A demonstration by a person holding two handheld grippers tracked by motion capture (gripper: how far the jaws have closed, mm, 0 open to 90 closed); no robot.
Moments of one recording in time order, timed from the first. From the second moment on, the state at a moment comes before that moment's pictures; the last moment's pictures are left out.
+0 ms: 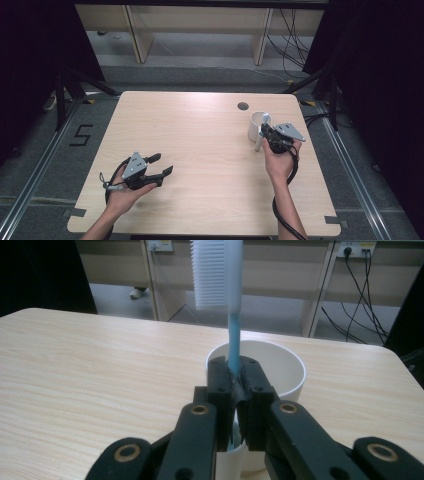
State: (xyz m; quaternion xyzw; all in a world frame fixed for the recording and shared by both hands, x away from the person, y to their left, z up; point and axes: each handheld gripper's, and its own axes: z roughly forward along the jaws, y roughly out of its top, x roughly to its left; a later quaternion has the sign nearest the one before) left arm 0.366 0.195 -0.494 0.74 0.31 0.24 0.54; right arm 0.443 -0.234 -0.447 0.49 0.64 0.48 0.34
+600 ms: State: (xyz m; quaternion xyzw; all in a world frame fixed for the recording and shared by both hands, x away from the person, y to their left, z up) left arm 0.366 0.196 -0.496 0.74 0.31 0.23 0.54; right arm 0.440 -0.237 -0.455 0.50 0.65 0.46 0.34
